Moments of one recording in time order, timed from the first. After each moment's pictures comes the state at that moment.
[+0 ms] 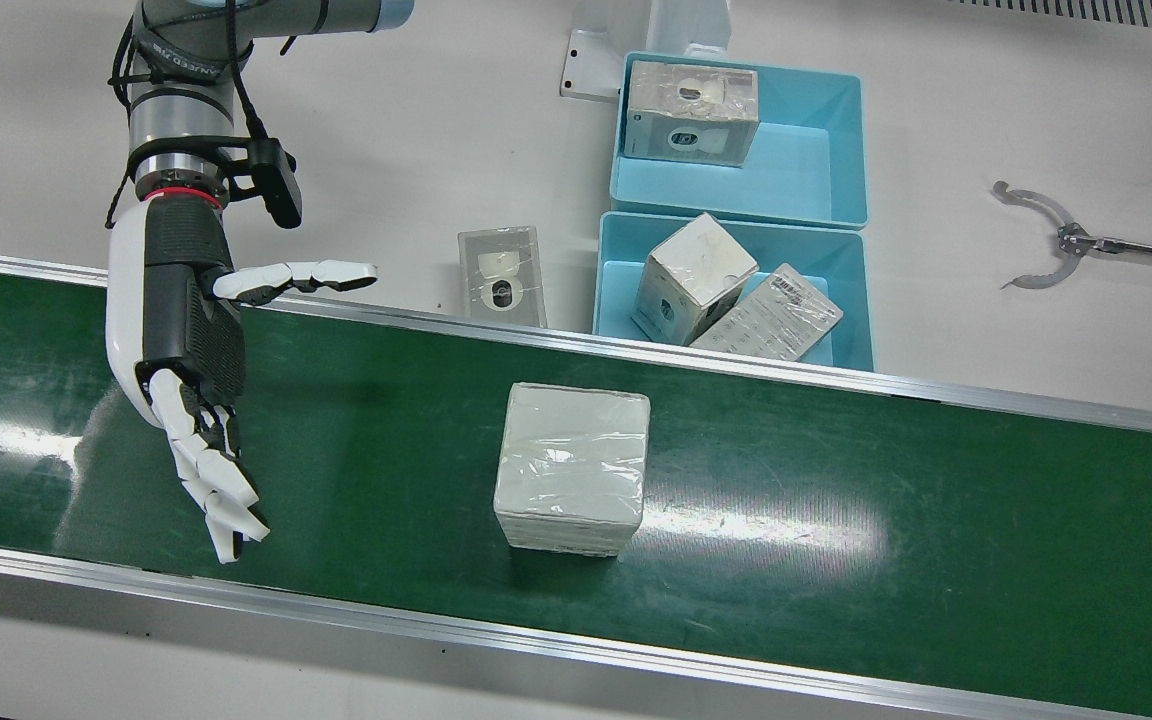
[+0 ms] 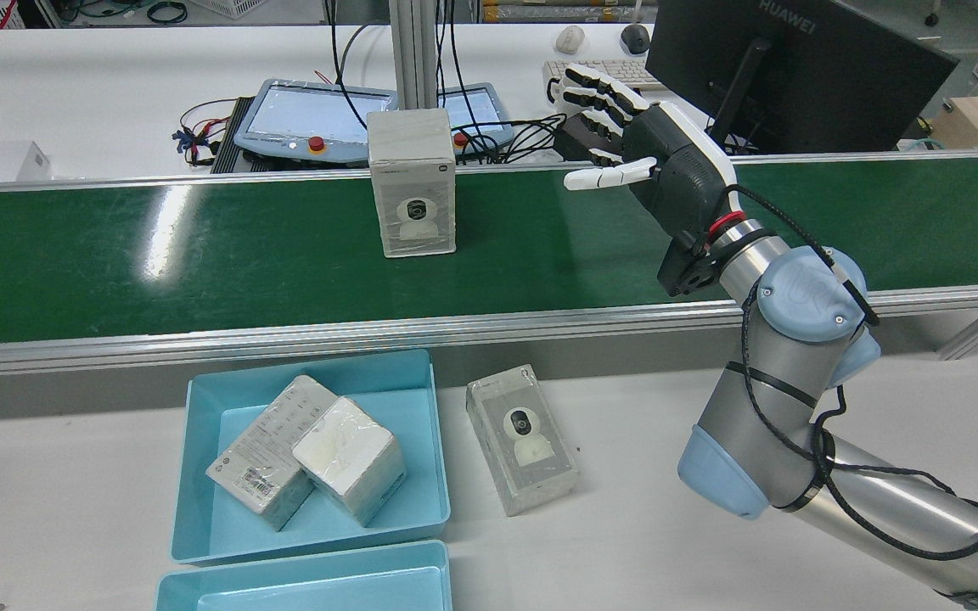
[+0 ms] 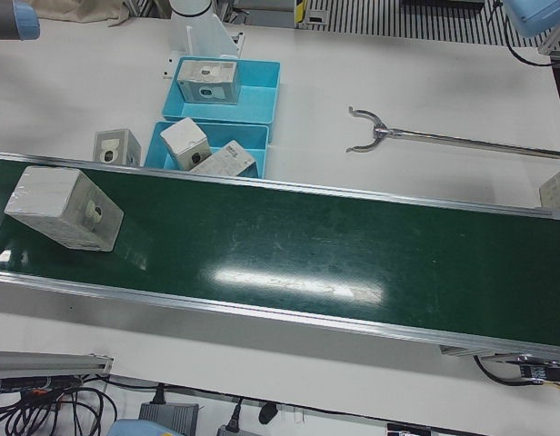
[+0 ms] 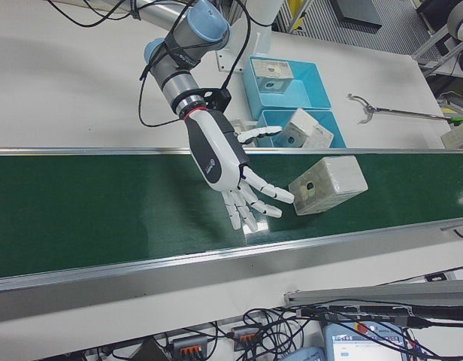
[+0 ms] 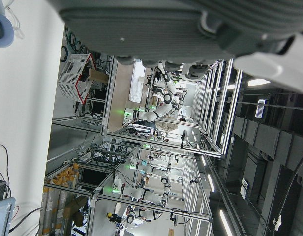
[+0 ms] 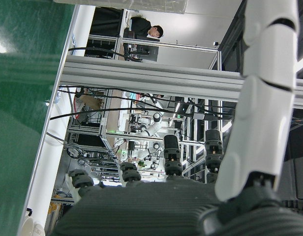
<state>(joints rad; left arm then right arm) -1.82 -1.80 -1.75 0.40 1.93 -0.16 0.81 -1.05 1.82 -3.59 -1.06 -0.26</state>
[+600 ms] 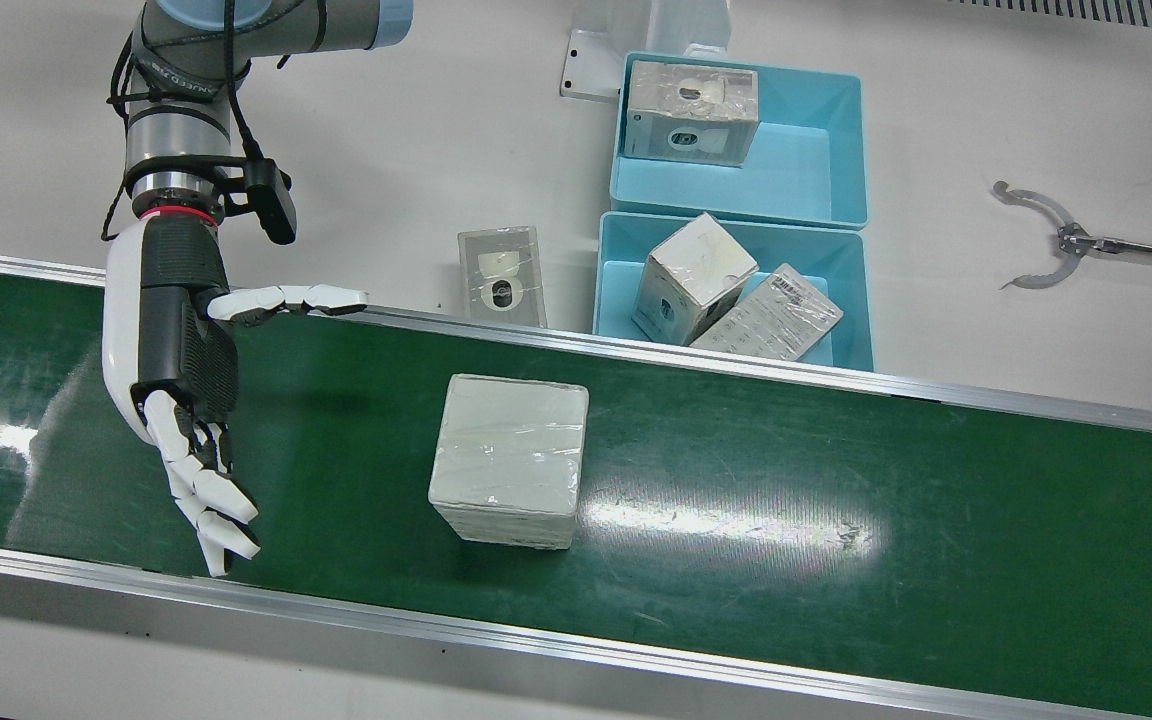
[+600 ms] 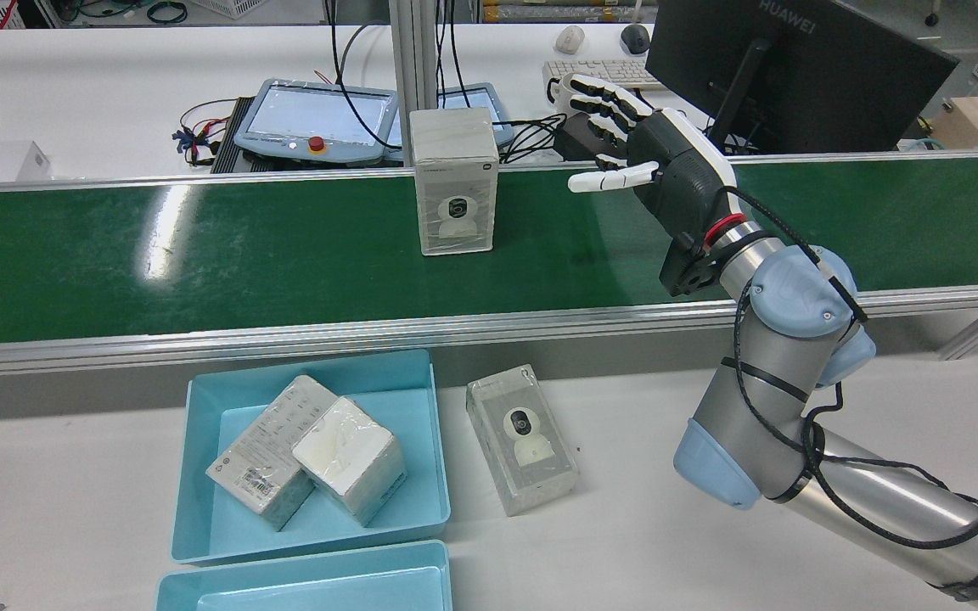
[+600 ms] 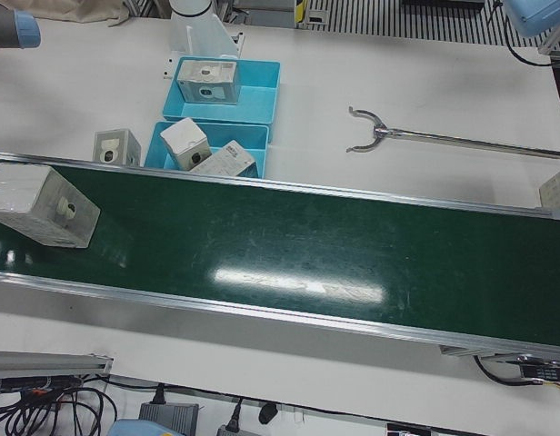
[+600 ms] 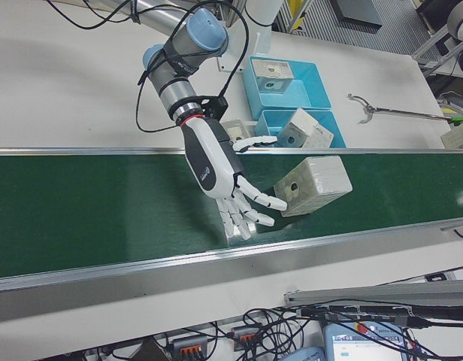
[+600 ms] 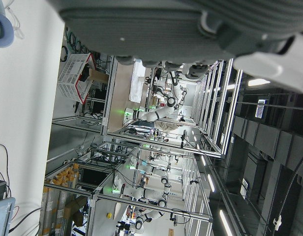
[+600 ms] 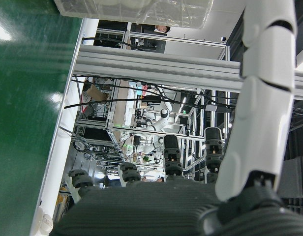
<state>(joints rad) -1.82 -1.80 -1.75 0.40 1.93 -0.16 0.82 -1.04 1.77 -3.58 -1.06 -0.26</state>
